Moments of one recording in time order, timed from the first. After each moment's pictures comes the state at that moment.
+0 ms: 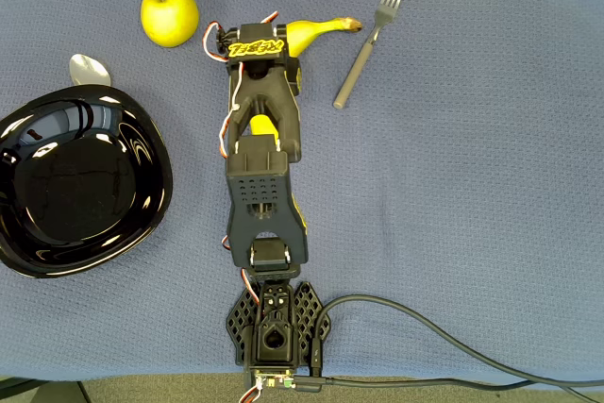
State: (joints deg) arm -8.0 72.6 88.4 65.7 -80.7
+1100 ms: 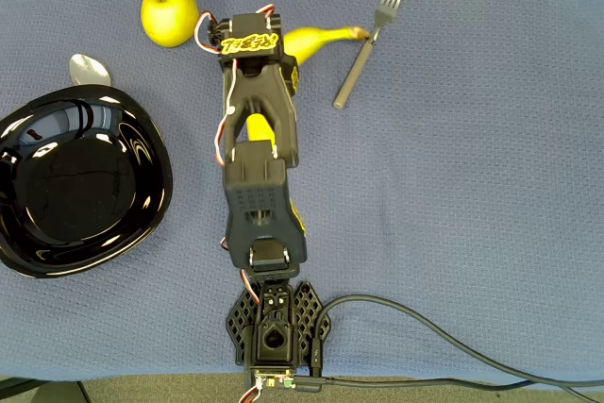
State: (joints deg) arm -10.1 79.0 84.4 78.8 -75.4
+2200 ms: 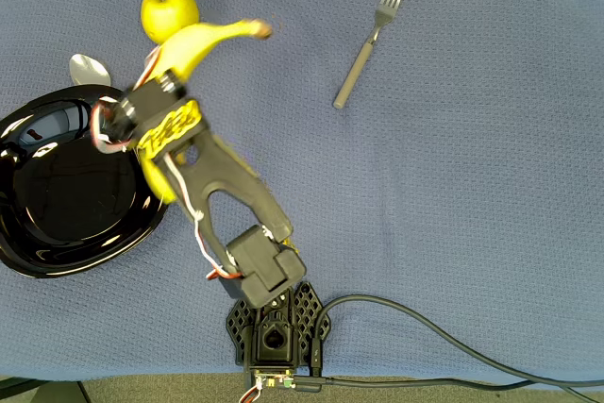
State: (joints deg) arm -42.8 115.7 98.0 83.3 -50.9
